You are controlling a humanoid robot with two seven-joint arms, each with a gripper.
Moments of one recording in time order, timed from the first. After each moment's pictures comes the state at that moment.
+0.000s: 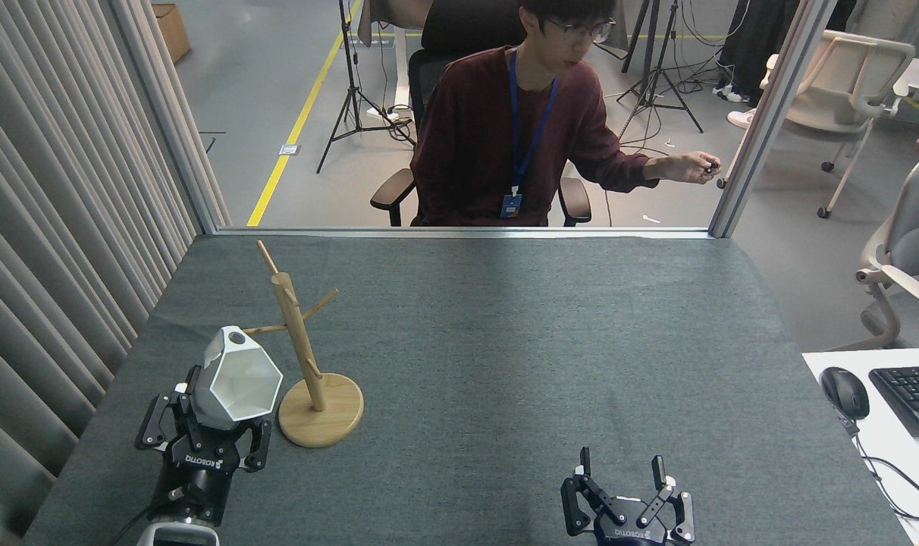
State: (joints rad) left arm -0.07 0.17 -0.02 -1.36 -2.06 0.23 0.34; right arm 0.09 0.13 0.11 -1.38 1.52 0.19 -0.35
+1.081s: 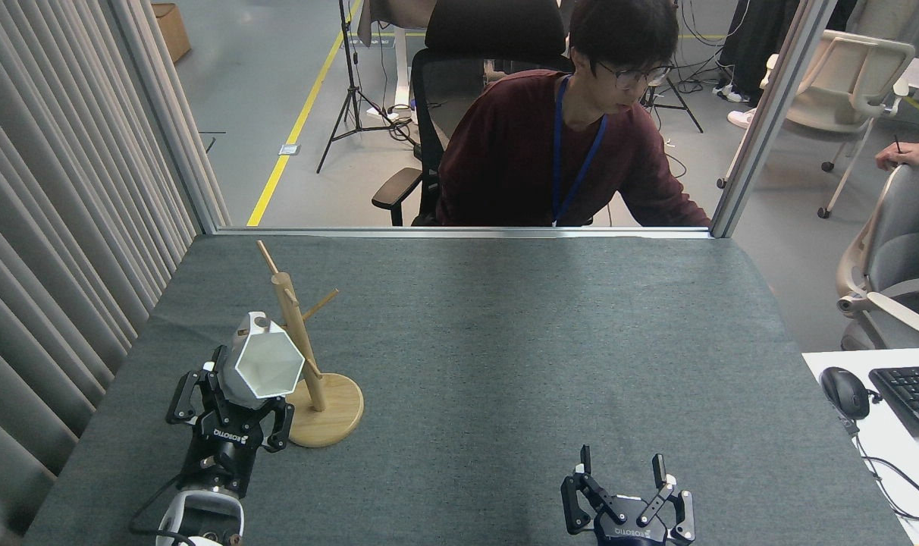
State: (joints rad) left arm -0.20 0.14 -0.07 -1.20 -2.10 0.25 0.35; right arm 0.09 0.13 0.11 -1.38 1.52 0.19 -0.35
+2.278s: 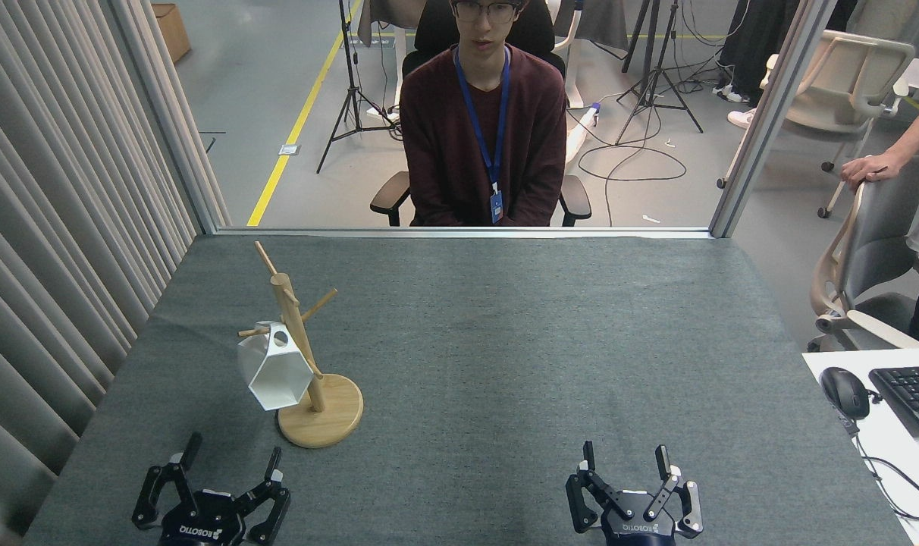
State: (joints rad) left arm 0.21 0.14 0.01 -1.69 -1.54 -0.08 0.22; right arm 0.09 0.08 0.11 -1.41 1.52 0.12 -0.35
